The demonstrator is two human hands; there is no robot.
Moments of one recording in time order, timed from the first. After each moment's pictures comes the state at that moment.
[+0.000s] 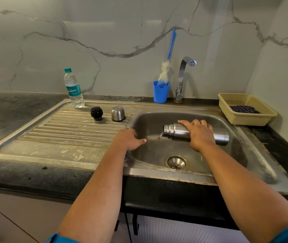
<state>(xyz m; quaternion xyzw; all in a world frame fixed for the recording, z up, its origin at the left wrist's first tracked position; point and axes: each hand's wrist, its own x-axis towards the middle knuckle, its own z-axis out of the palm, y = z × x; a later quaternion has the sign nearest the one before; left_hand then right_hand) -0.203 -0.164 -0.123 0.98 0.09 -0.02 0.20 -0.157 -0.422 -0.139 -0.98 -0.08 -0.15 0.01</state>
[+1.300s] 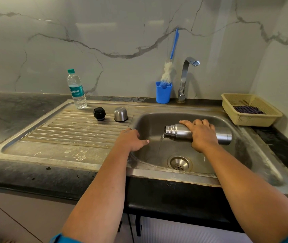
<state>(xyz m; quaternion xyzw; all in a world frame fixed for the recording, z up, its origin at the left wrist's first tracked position) -0.204 -0.164 -0.122 0.98 0.08 -0.02 0.19 -0.159 -0.419 -0.136 -0.98 -0.10 -0.16 0.00</state>
